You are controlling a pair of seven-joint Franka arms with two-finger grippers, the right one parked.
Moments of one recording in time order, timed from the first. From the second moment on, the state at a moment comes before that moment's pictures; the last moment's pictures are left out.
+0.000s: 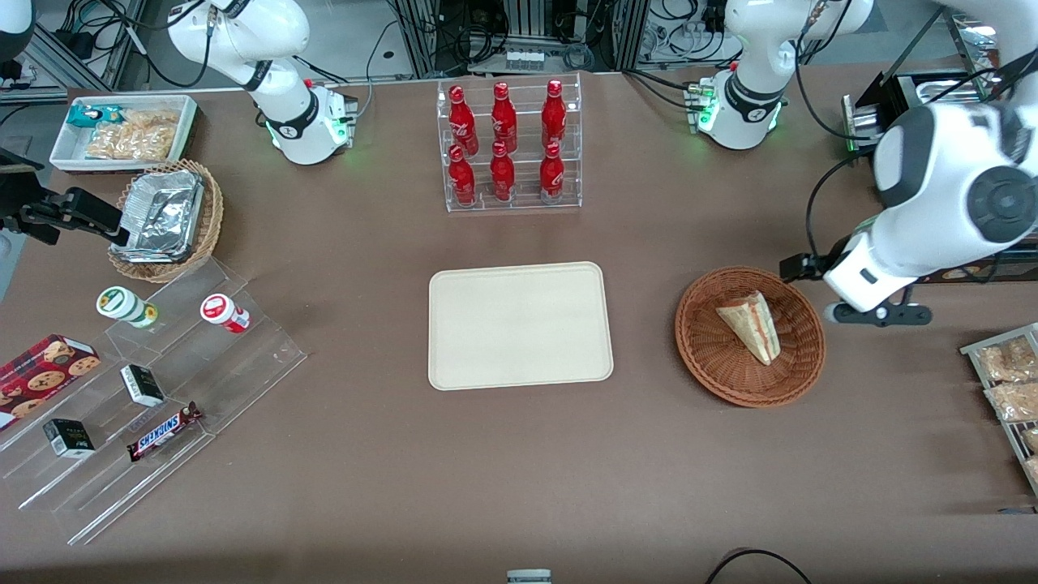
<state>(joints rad) -0.02 0.09 -0.09 -1.95 0.00 1.87 -0.06</state>
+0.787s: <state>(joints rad) -0.08 0.11 -0.09 -2.21 0.00 2.26 -0.75</state>
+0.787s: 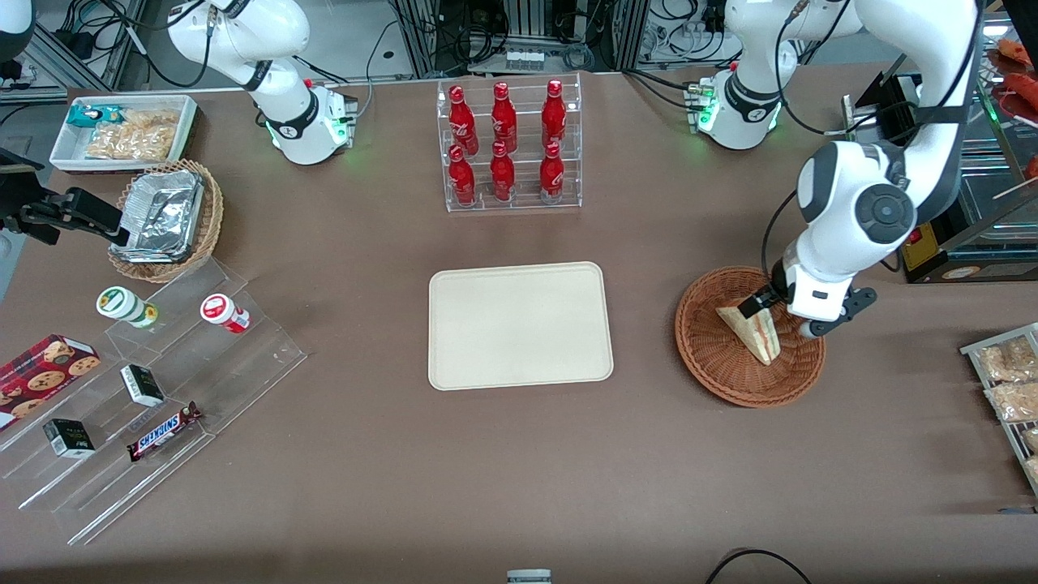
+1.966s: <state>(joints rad) -0.08 0.26 -0.08 -2.19 0.00 2.35 -0.79</state>
